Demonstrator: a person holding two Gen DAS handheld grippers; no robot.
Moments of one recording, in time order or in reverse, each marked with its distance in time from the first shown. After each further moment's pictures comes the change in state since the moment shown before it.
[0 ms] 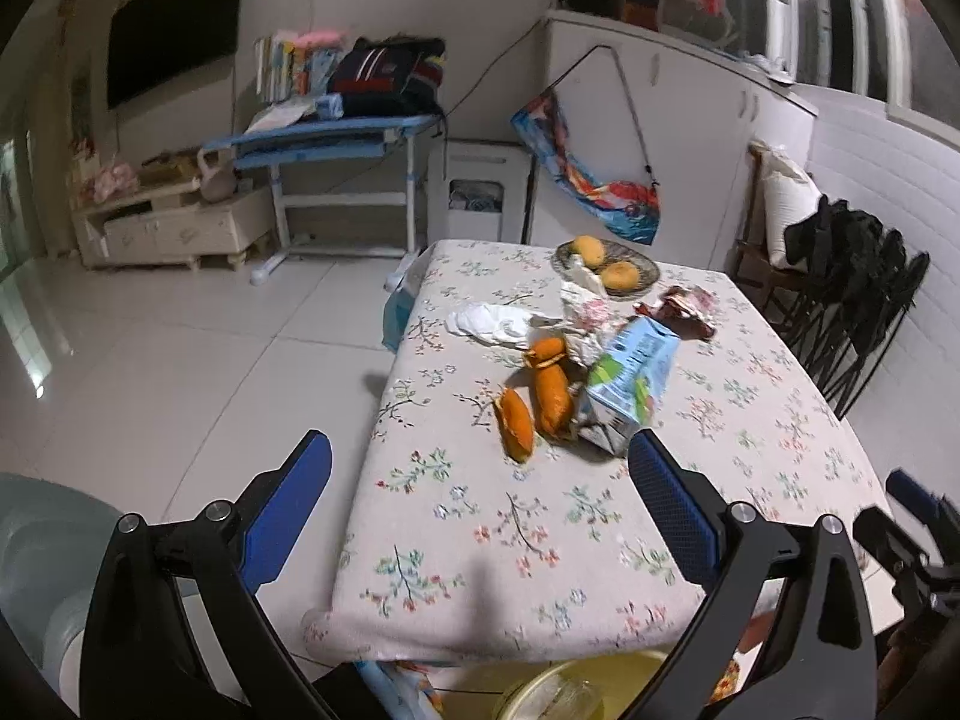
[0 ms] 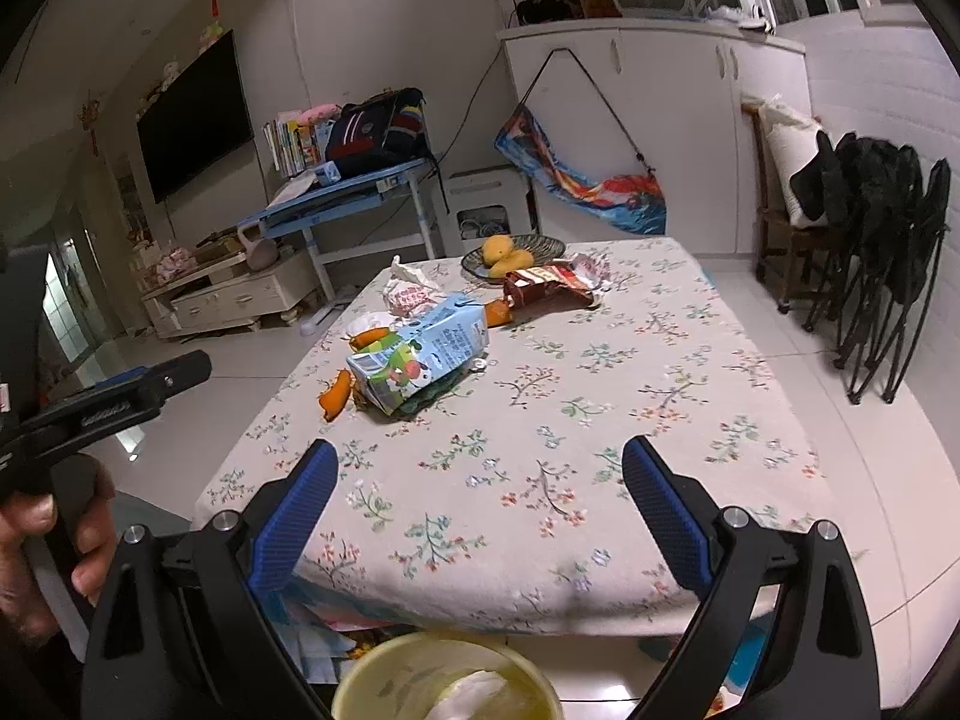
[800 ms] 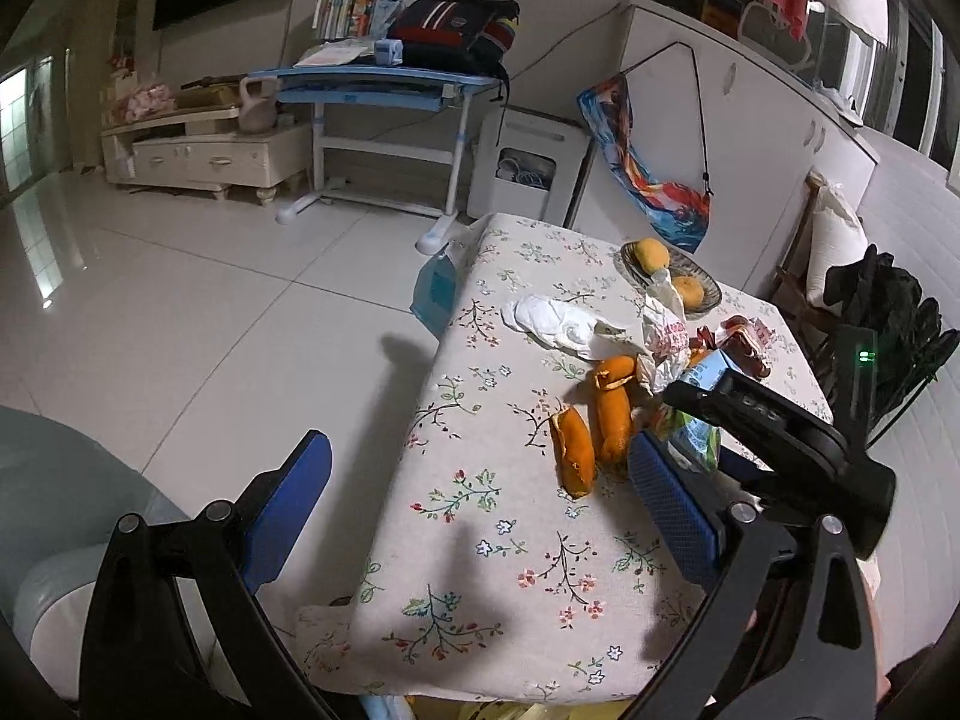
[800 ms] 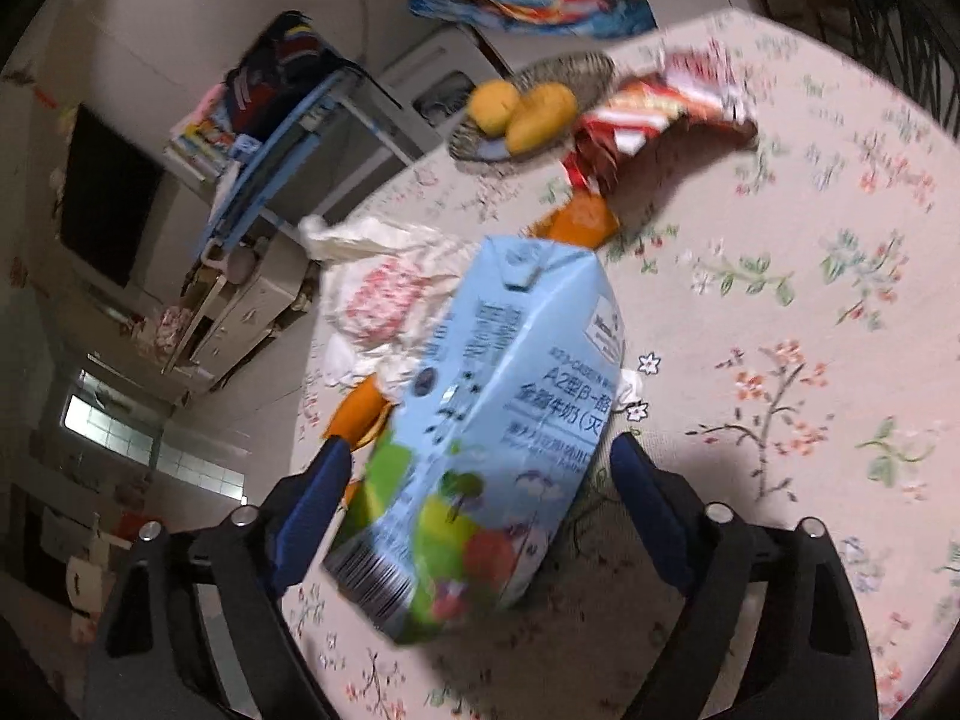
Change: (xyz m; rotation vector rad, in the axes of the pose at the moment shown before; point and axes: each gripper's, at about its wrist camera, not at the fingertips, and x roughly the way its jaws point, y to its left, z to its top) left arm 0.044 0.036 0.014 -0.154 0.077 0.029; right arm 0.194 -0.003 0.048 0.468 0.309 0.126
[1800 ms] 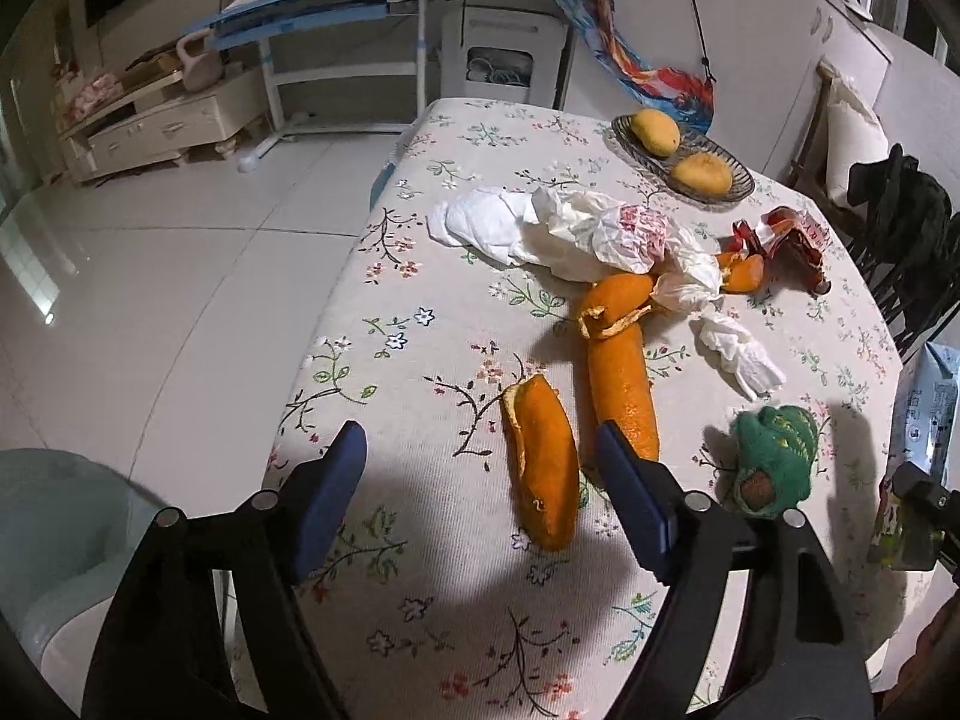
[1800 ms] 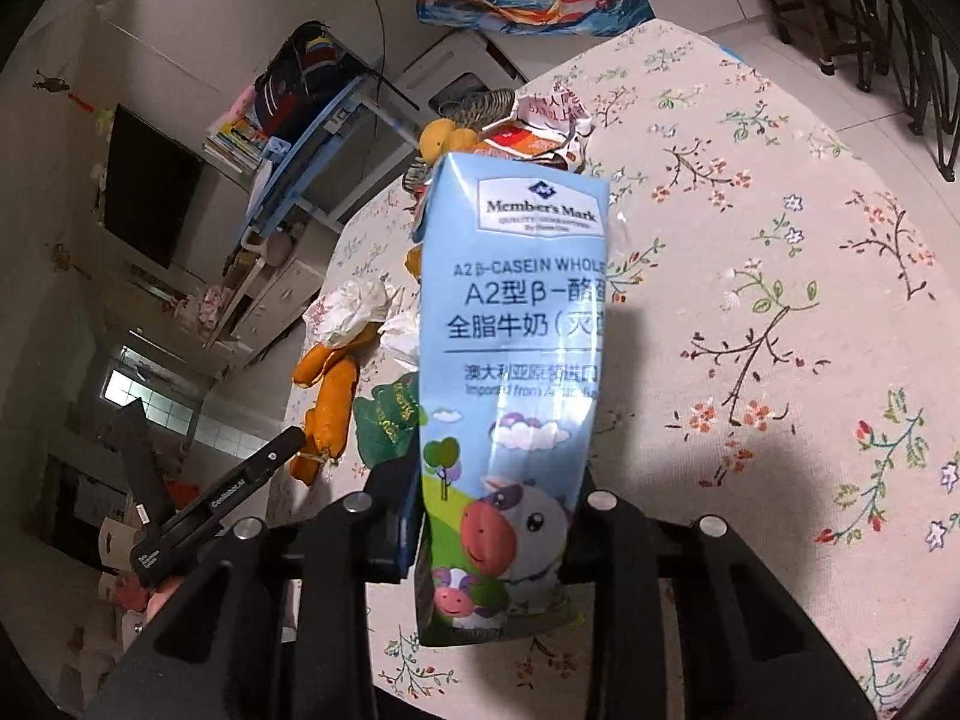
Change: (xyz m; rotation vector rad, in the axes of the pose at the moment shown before) left arm 0.121 -0.054 -0.002 0.121 0.224 0.036; right arm -0.098 -0.087 -0.010 -0.048 0.069 0.094
